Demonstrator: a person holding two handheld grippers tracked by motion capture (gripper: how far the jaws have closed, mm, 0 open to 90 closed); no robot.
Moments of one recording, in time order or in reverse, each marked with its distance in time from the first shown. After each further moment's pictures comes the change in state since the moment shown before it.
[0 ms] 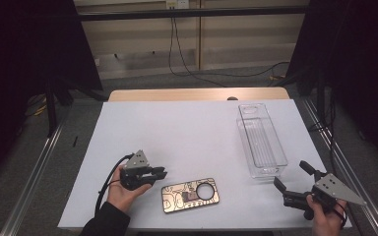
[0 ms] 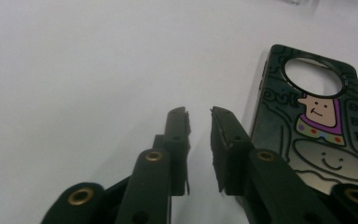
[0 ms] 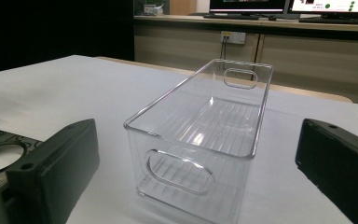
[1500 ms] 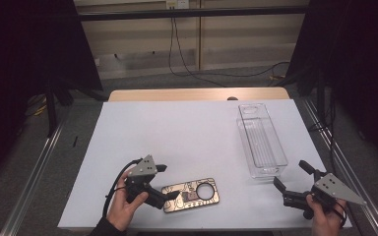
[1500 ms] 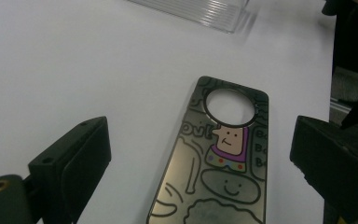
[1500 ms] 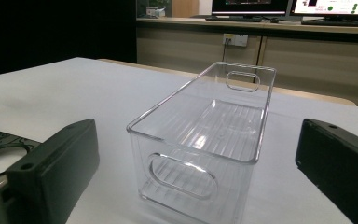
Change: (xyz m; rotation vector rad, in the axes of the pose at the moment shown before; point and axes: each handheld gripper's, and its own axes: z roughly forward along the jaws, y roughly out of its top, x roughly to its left) left arm -0.044 0.031 -0.005 0.022 -0.122 0.035; right arm 0.001 0.001 0.001 -0.011 0.011 -0.002
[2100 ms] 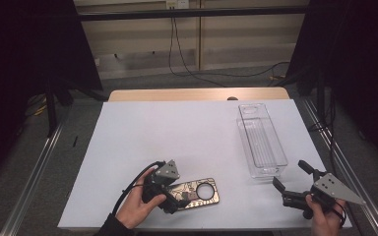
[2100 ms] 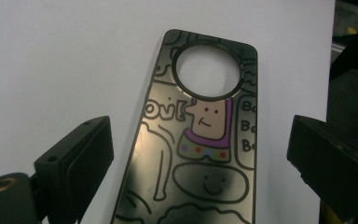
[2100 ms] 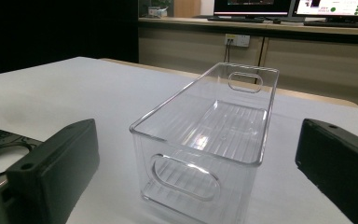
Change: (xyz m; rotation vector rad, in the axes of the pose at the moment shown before) left arm -0.008 0.012 0.039 0.236 -0.069 0.078; right arm 0.001 0.000 0.001 0.001 0.006 -0.005
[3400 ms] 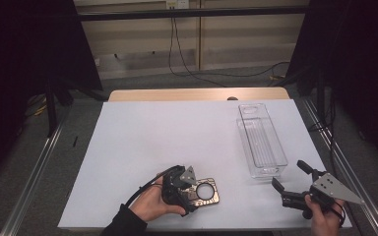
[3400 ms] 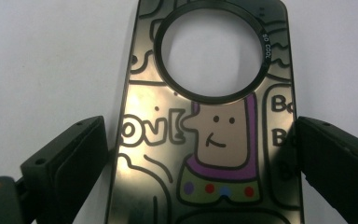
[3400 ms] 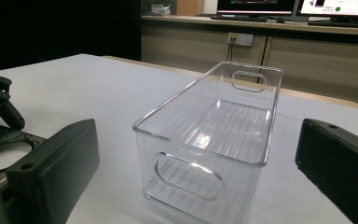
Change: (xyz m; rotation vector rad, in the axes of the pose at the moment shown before) left arm -0.002 0.010 0.047 0.165 -0.005 0.098; right arm 0.000 0.000 0.001 0.005 0.010 -0.012
